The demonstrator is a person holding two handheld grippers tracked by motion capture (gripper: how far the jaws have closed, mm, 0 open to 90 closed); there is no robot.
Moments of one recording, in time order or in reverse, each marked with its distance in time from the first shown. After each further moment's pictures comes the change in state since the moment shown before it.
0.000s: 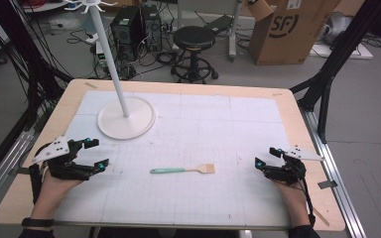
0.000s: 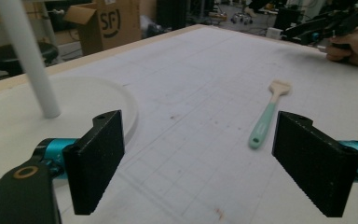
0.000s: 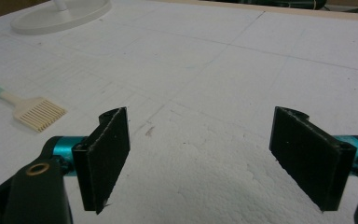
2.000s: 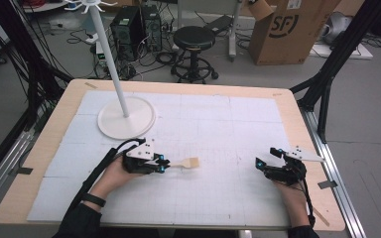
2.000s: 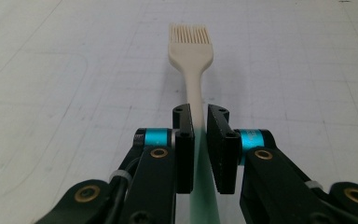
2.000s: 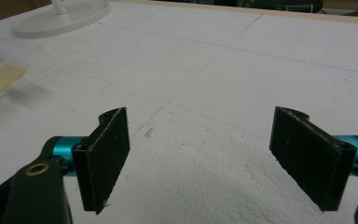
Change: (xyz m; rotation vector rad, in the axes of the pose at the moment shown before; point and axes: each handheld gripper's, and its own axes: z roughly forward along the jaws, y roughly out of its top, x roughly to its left) left arm -0.072 0.029 0.178 0.342 -0.416 0.346; right arm 0.000 -0.002 -0.002 -0.010 -0.007 0.009
